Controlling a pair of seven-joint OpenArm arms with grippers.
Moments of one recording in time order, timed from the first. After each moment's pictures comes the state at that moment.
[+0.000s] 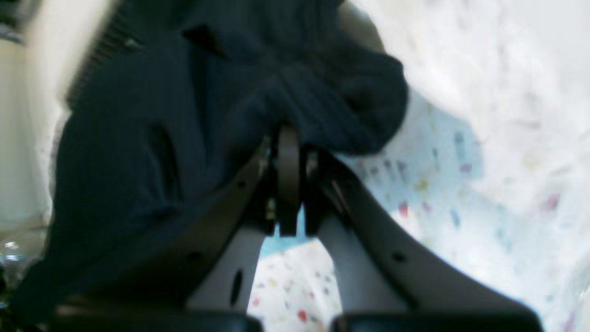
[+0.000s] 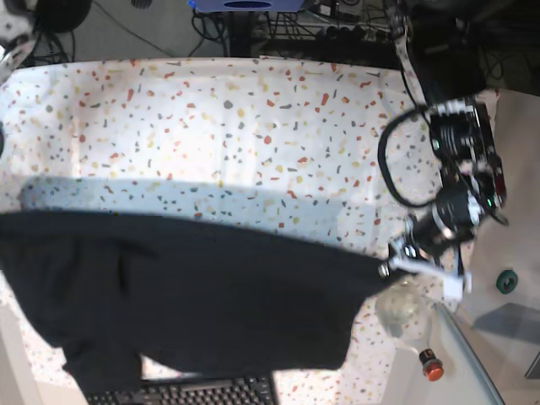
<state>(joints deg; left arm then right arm) -6.1 -8.3 -18.9 84.2 -40.0 -7.6 49.5 10.6 22.8 47.7 63.6 37.5 17.0 -58.0</state>
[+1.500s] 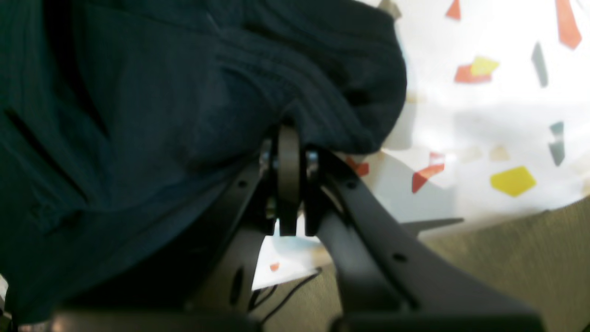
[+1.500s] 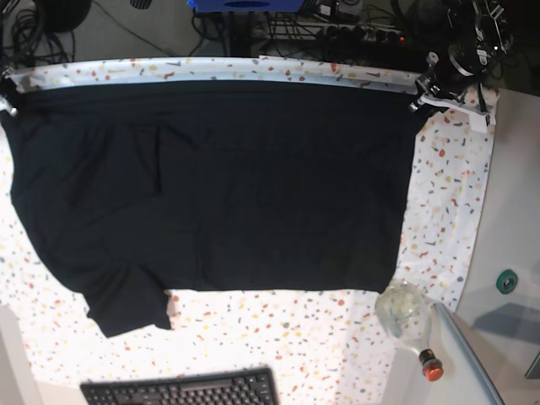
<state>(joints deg) 26.8 -7.3 -31.8 91.0 -40.7 -8.6 45.3 -14.0 17.6 47.7 64.1 37.6 24.5 -54.4</state>
